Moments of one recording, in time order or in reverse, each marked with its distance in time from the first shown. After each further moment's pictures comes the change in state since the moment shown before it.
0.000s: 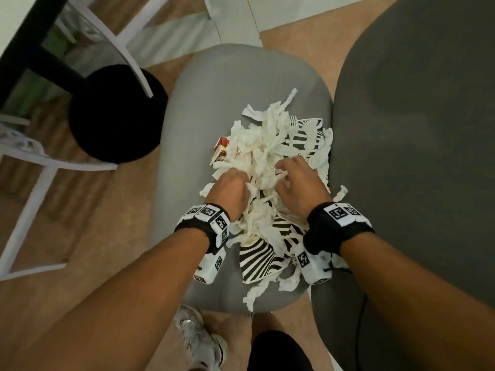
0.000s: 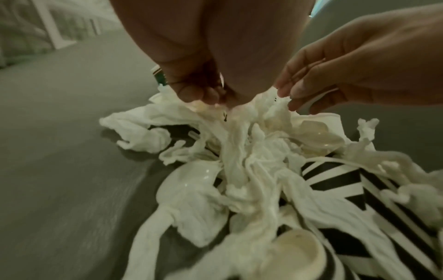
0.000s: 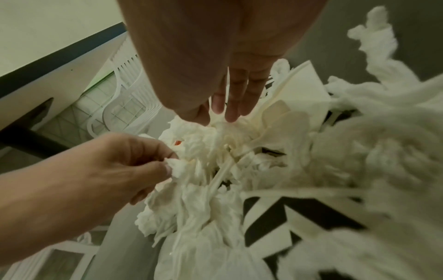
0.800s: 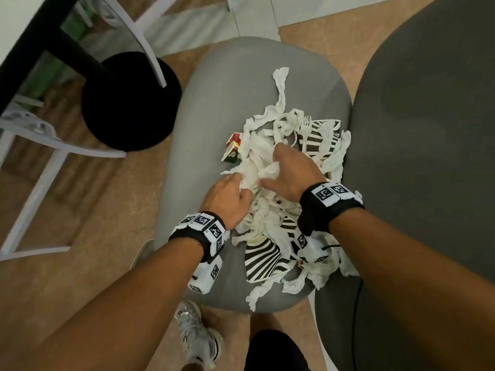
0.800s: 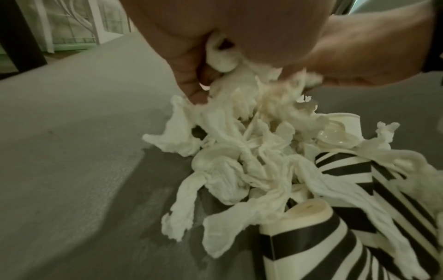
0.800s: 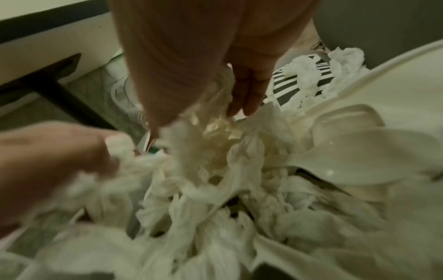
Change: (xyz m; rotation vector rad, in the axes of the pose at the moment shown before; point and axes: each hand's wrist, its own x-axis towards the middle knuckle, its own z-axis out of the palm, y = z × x) left_hand -0.022 -0.019 0.005 -0.148 0.086 -0.142; right_hand 0.042 -0.033 0.002 -0.244 -0.106 -0.099
